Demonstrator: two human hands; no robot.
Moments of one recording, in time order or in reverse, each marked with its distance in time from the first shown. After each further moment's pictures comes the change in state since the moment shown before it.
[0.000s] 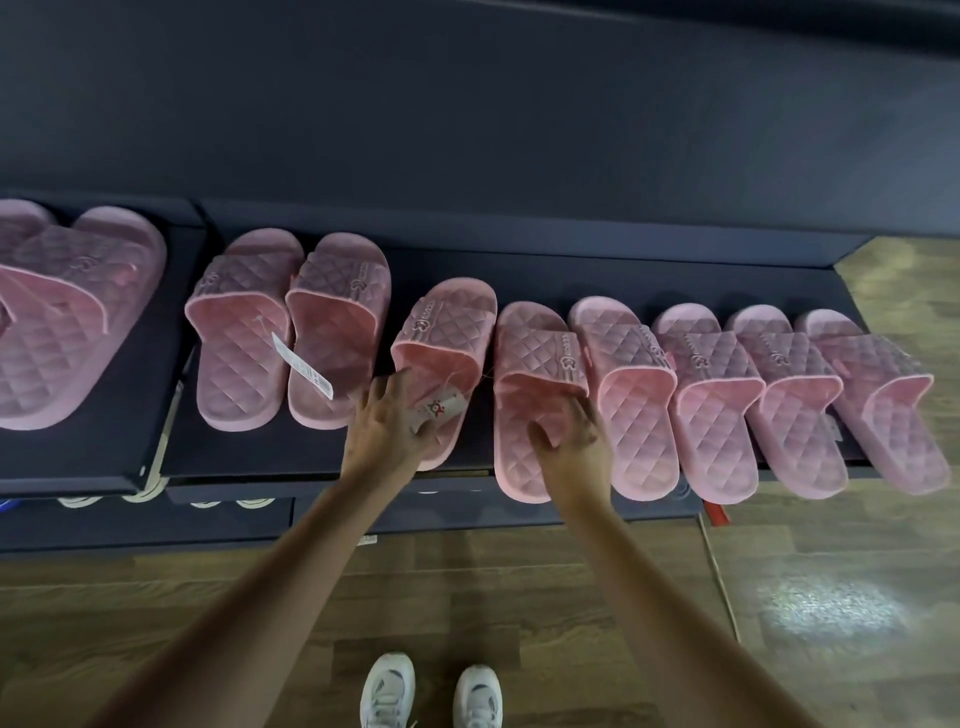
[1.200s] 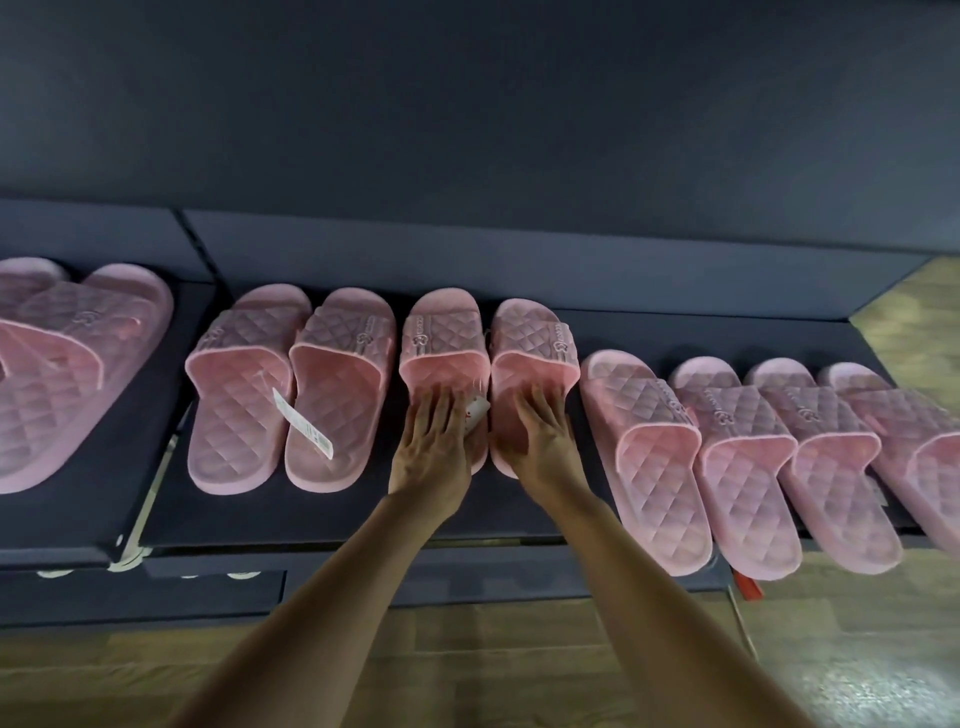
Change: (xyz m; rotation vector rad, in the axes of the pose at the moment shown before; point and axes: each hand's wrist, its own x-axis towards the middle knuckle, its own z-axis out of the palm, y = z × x) left_hand 0.046 0.006 0.045 0.345 -0.054 0.197; right_hand 0.066 0.003 0.049 -0.089 -0.293 -0.163
